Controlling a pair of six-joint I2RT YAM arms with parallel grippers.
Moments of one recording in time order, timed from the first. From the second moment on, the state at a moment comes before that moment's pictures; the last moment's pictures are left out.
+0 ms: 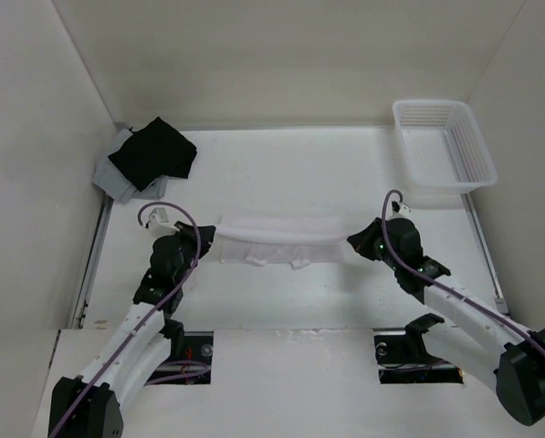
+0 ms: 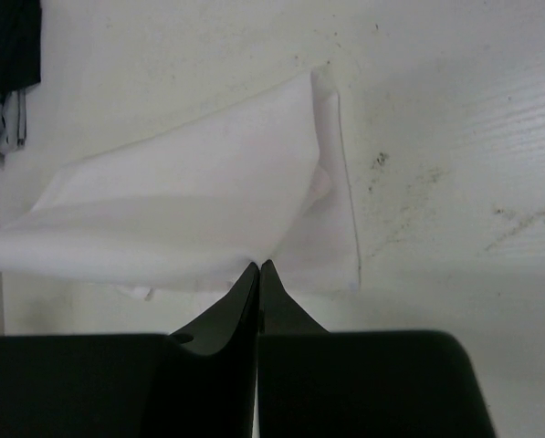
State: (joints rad) left arm -0.25 0.71 0.24 0.21 -0.08 -0.96; right arm 0.43 0.93 0.42 0.01 0.03 0.81
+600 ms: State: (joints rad) left arm -0.29 0.54 0.10 0.07 -0.09 -1.00; right arm 0.45 0.87 0.28 -0.03 0.07 0.89
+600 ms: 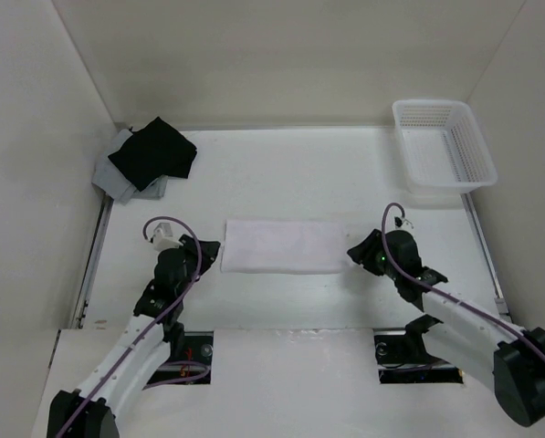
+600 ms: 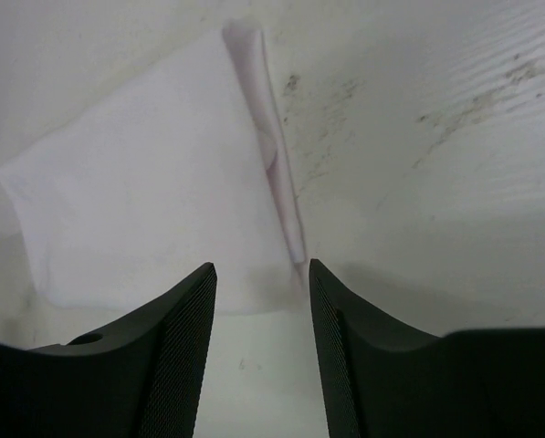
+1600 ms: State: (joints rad) left arm -0.61 0.85 0.21 0.31 -0.19 -0.97; right arm 0.31 0.83 0.47 -0.11 0.09 0.83
